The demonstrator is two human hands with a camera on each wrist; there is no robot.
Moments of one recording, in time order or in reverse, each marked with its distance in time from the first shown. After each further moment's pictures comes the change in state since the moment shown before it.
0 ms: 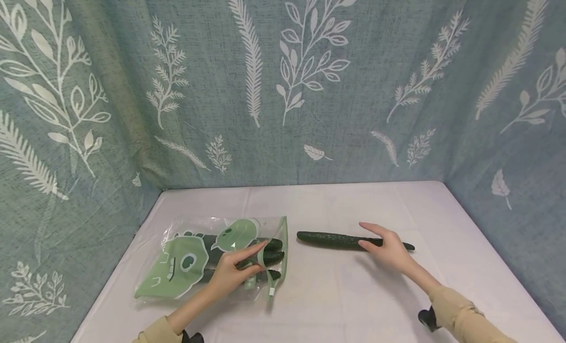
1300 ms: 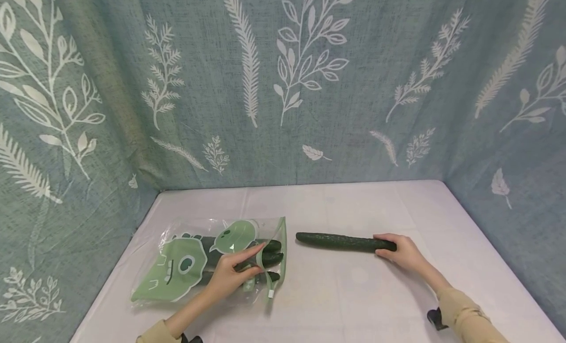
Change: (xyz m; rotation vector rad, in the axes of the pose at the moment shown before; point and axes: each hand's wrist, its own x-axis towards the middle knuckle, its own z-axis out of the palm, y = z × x) left_hand 0.014 0.031 -0.007 -0.008 0.007 0.046; right_hand -0.009 0.044 -0.013 -0.073 -0.119 0.123
